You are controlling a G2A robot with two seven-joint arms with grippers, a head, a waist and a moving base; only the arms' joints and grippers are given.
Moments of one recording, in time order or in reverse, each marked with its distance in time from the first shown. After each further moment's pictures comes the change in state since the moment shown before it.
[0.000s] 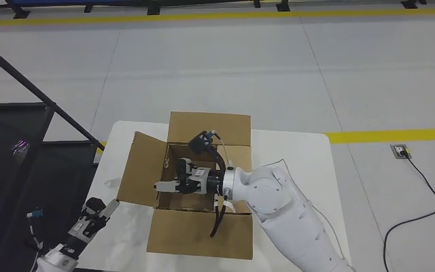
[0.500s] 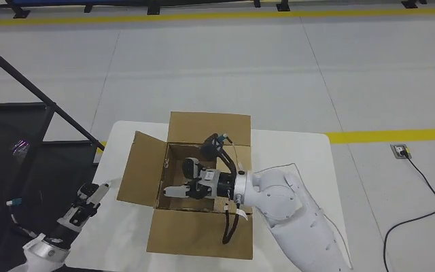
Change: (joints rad) left arm -0.064 0.006 -0.054 -0.102 -0.241 0.056 -0.099; right arm -0.093 0.036 0.089 -0.119 -0.058 -0.114 0.004
